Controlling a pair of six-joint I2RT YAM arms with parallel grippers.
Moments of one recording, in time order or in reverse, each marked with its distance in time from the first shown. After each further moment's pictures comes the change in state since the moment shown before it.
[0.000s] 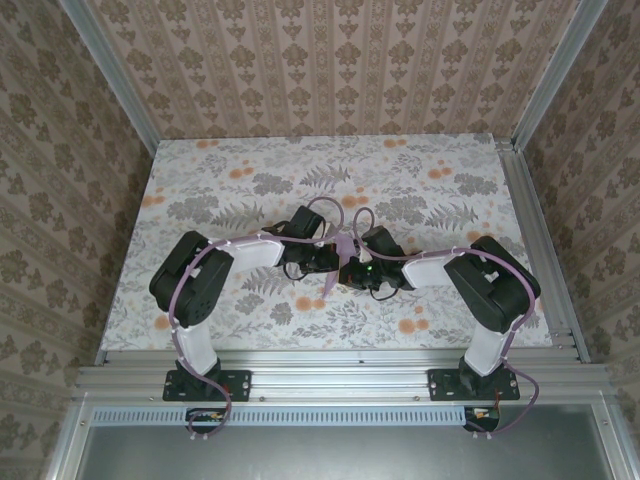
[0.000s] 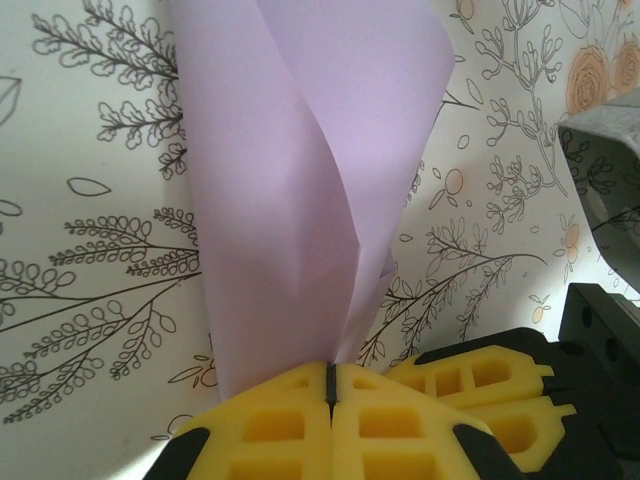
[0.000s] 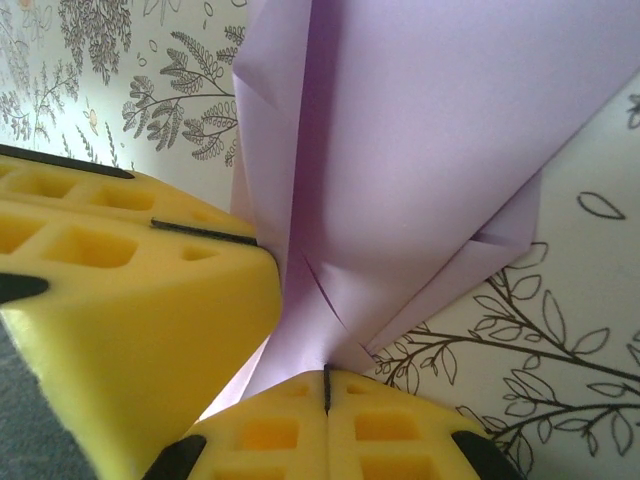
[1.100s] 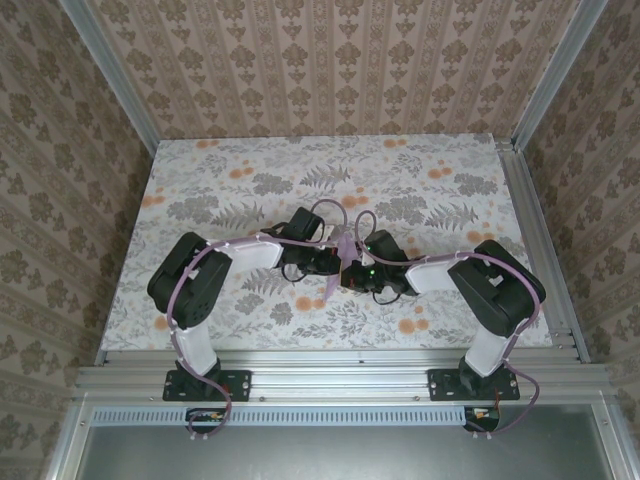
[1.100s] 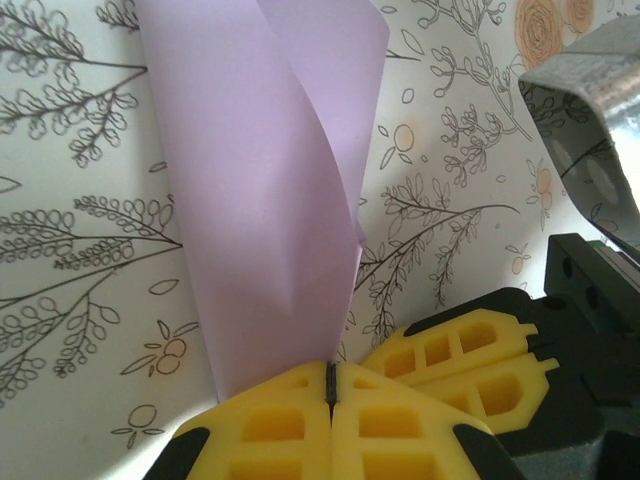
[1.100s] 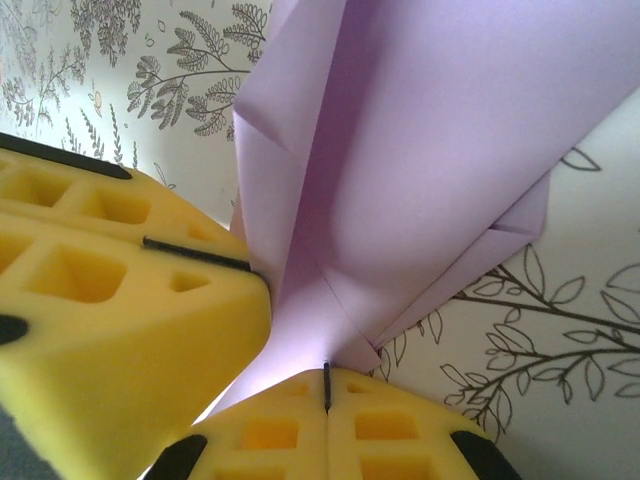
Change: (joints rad) left arm -0.001 -0.016 -0.021 0.008 0.066 0.117; right arm -0.001 -0.039 -0.059 0.046 0.019 -0.022
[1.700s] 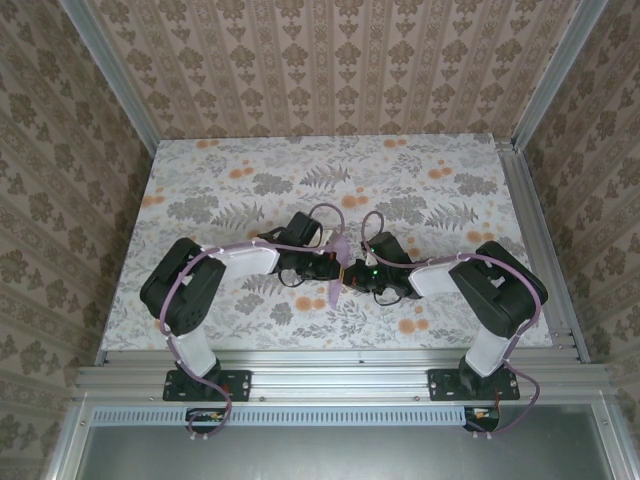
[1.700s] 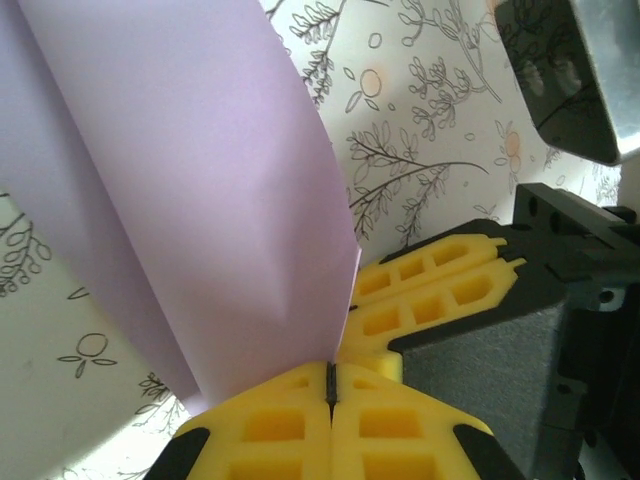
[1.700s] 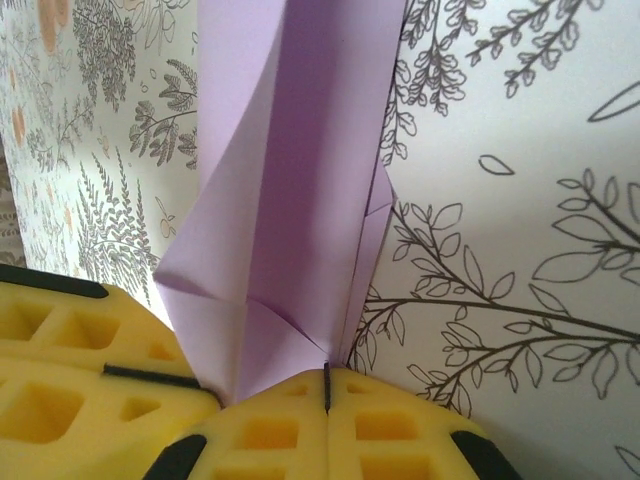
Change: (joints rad) left arm -0.013 -0.056 -0.061 0.023 0.020 -0.052; right arm -0.011 -0.008 -0.045 0.081 0.021 0.106
